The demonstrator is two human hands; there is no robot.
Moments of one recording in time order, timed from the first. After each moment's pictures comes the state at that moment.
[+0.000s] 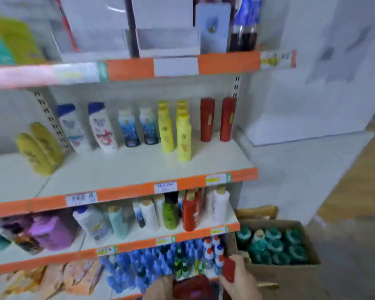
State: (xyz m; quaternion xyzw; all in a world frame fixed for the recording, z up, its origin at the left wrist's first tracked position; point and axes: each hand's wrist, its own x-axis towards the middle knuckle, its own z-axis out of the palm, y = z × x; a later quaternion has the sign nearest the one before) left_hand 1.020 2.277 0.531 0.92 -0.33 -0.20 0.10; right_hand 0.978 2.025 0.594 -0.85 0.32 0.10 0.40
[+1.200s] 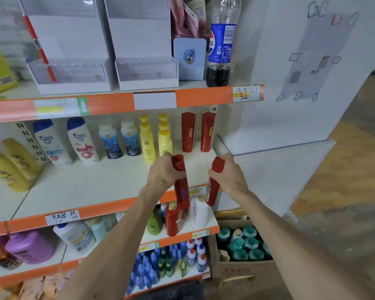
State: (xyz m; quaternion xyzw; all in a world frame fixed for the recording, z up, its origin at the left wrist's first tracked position) left_hand 1.216 2.085 0.869 0.92 -0.21 -0.08 0.33; right_hand 1.112 1.926 0.845 -0.85 0.29 -0.18 0.41
